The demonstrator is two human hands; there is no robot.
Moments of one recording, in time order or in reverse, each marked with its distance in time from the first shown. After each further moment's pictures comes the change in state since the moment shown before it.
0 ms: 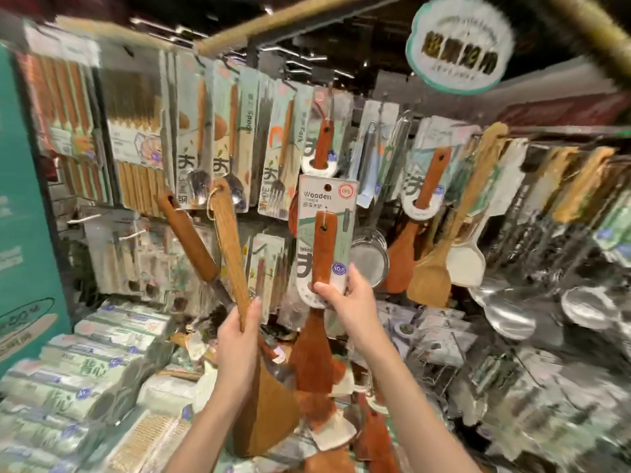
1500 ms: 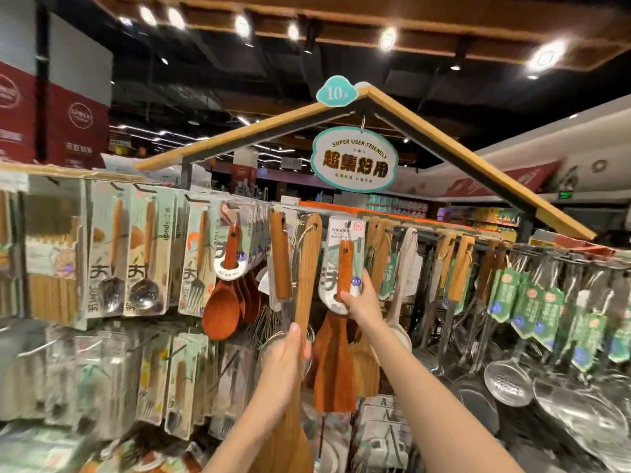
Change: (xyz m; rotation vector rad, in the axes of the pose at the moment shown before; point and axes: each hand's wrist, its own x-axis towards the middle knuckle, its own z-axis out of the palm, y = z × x) left_hand -0.001 0.105 0.181 0.032 -0.472 0.122; right_hand 0.130 -0.044 -0.186 -0.058 0.273 0.038
